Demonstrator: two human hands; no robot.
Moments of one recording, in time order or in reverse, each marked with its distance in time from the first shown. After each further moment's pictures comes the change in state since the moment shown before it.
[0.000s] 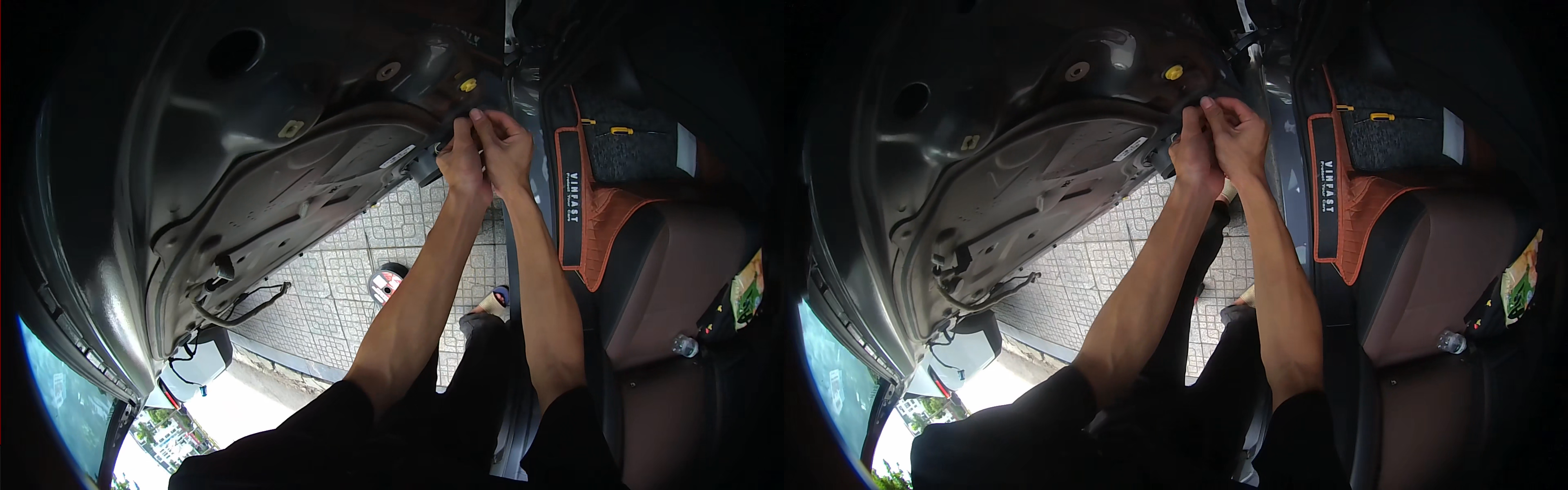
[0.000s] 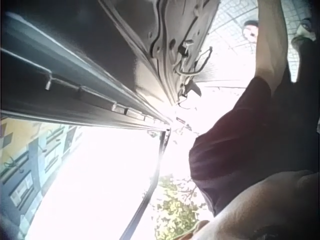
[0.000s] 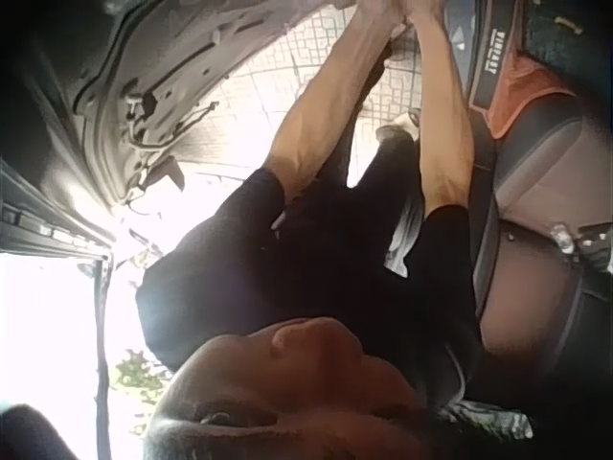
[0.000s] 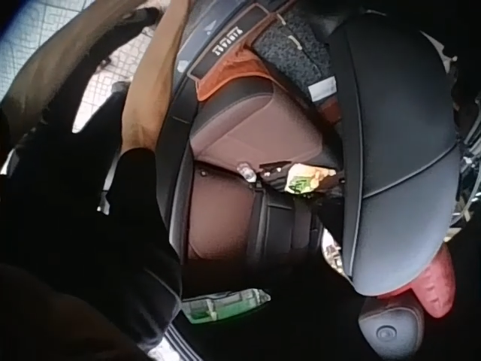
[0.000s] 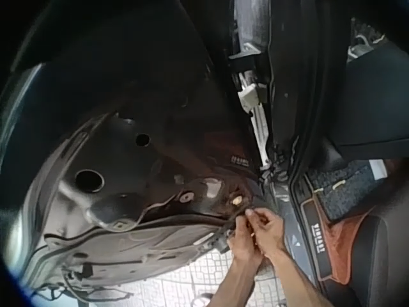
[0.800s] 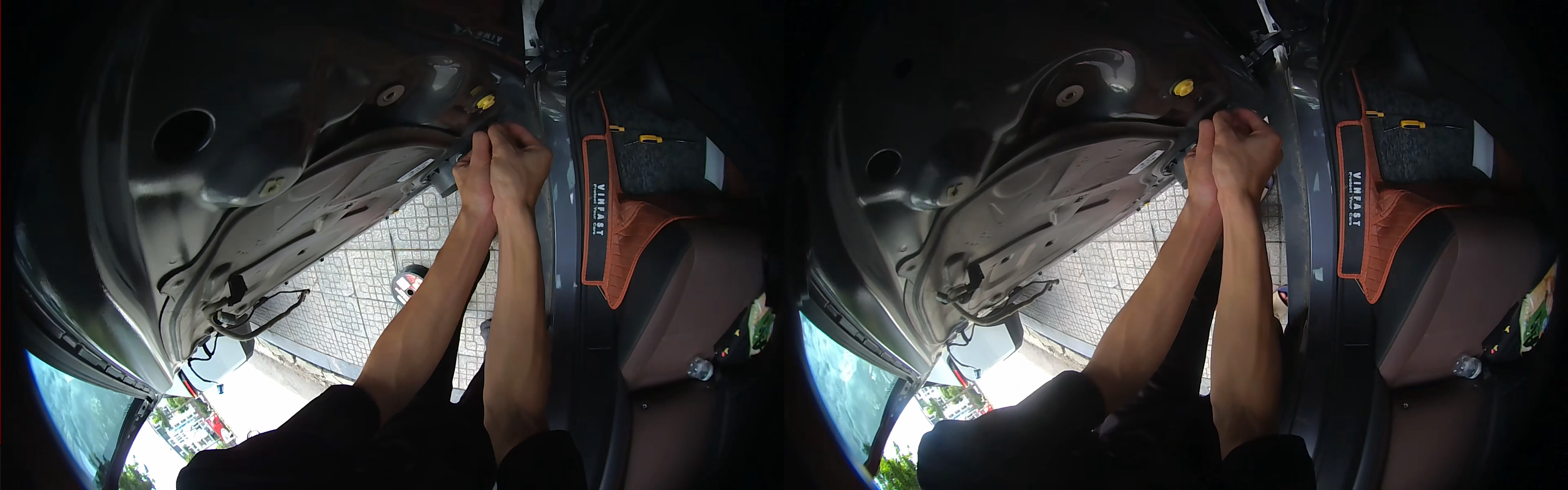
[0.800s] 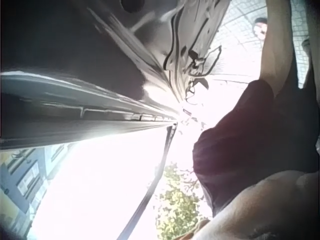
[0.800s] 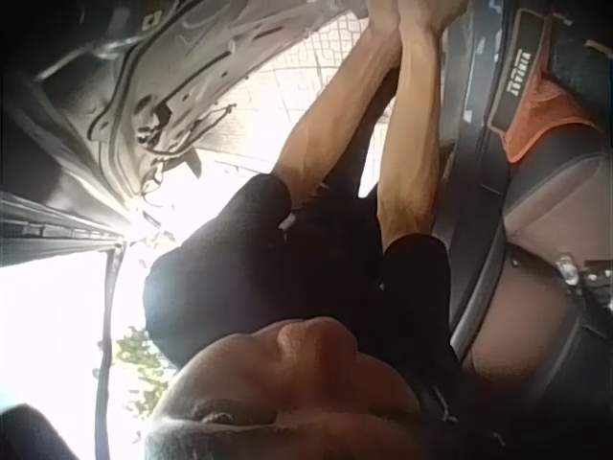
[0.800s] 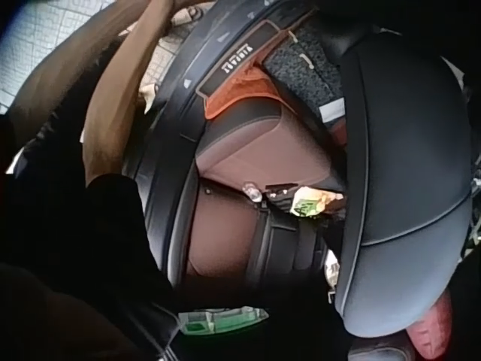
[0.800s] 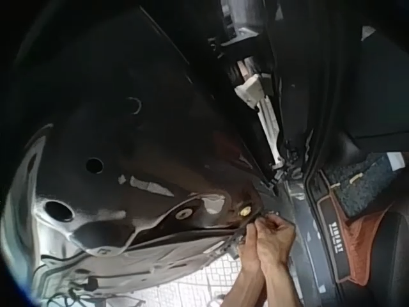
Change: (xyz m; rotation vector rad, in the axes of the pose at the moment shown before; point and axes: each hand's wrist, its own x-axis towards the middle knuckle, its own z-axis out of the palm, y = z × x) left_hand 0.003 0.001 -0.021 0.148 -0.070 0.047; right_hand -0.017 -0.026 0.036 -0.192 0.335 0.081
